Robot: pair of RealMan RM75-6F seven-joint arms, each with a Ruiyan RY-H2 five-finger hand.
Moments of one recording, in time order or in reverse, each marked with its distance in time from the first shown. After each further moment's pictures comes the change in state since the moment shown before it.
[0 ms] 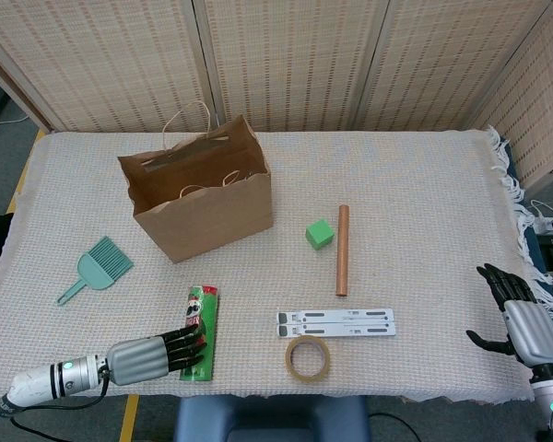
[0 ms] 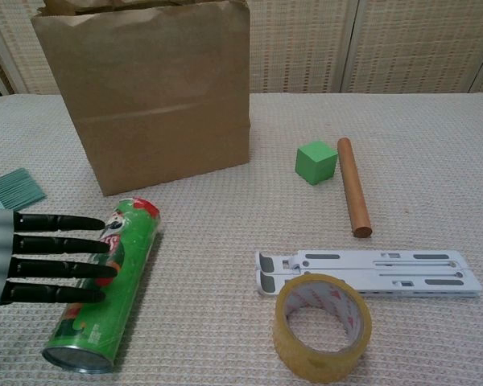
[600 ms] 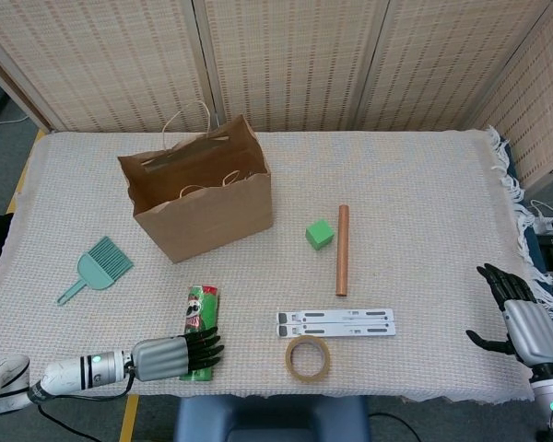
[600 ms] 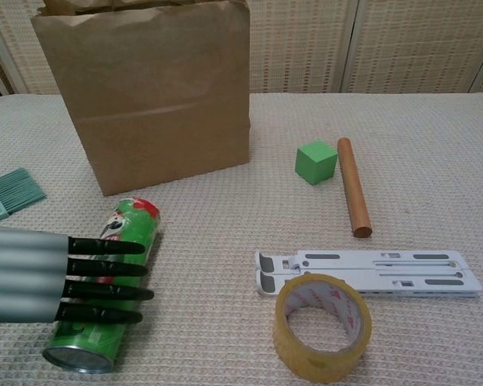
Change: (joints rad) left arm -0.069 -0.127 0.009 0.080 -0.018 -0.078 0.015; right arm 0.002 0.003 0.002 -0.006 0.008 -0.006 0.003
